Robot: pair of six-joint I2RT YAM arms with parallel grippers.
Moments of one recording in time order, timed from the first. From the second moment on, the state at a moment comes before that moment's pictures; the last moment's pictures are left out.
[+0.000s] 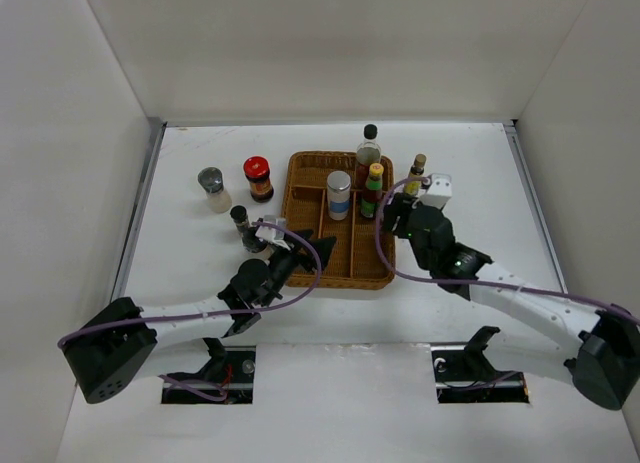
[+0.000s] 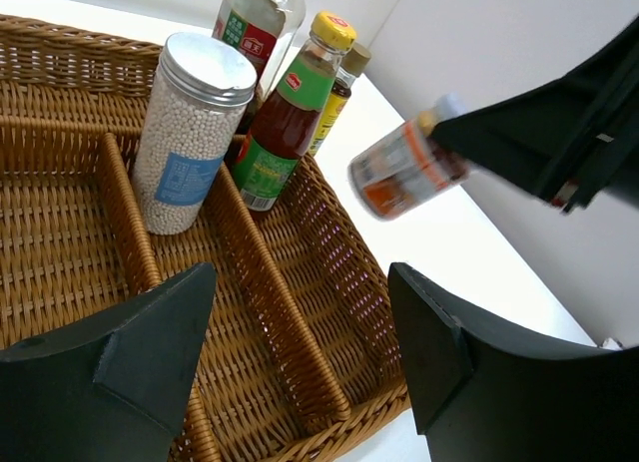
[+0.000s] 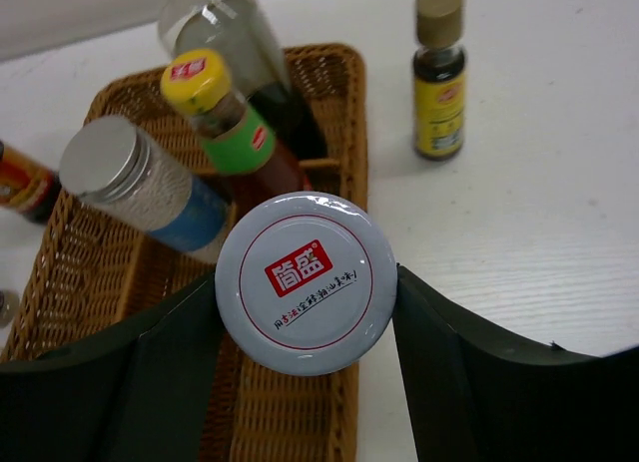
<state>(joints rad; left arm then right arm) -0.90 1.11 0.22 0.99 -0.31 -0.49 0.72 1.04 0.67 0.06 0.63 0.46</state>
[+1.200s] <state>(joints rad) -0.88 1.12 0.22 1.00 -0.30 -0.51 0.76 1.31 0.76 0.27 0.62 0.39</state>
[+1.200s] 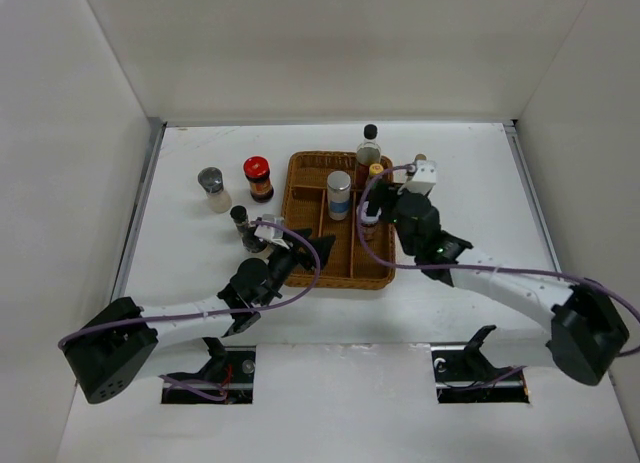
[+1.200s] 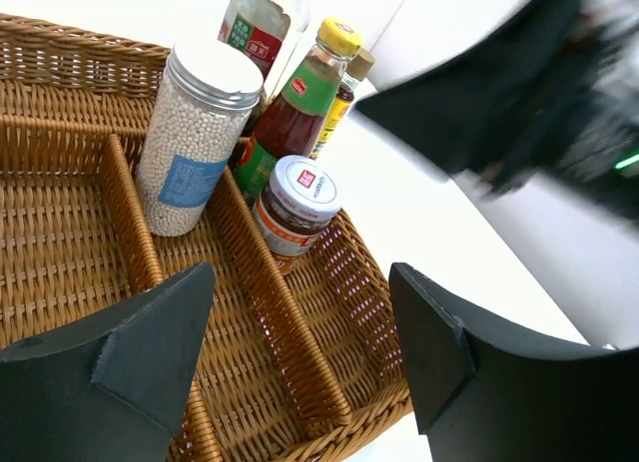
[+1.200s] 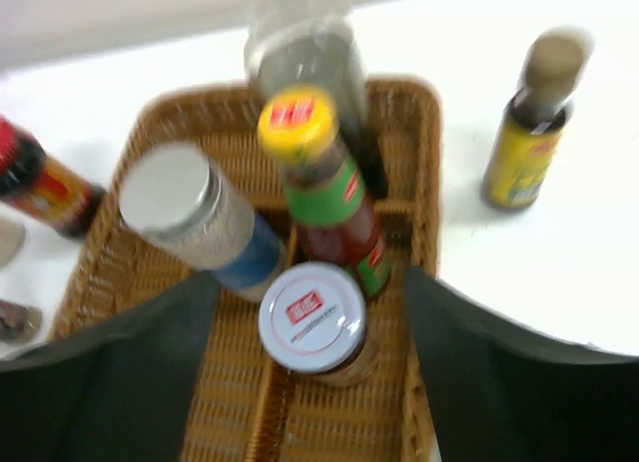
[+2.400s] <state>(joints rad) -0.87 1.12 0.22 1.00 -0.30 -0.51 0.34 1.68 1.02 0.28 0.51 0.23</state>
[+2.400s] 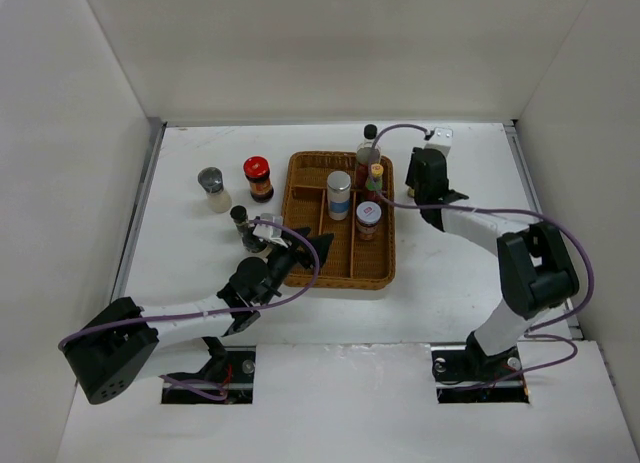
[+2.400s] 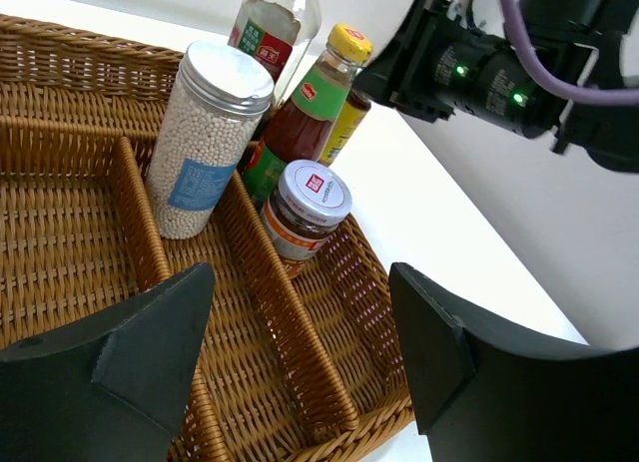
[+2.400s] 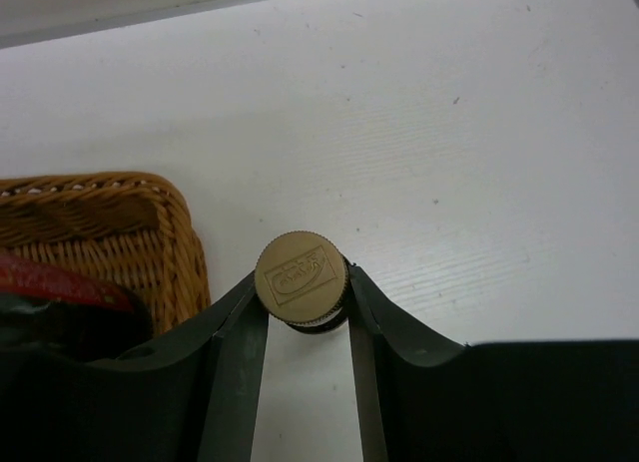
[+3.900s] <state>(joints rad) -0.87 1.13 0.27 0.96 -0.36 -0.48 0.97 1.16 0.52 0.31 0.67 0.34</state>
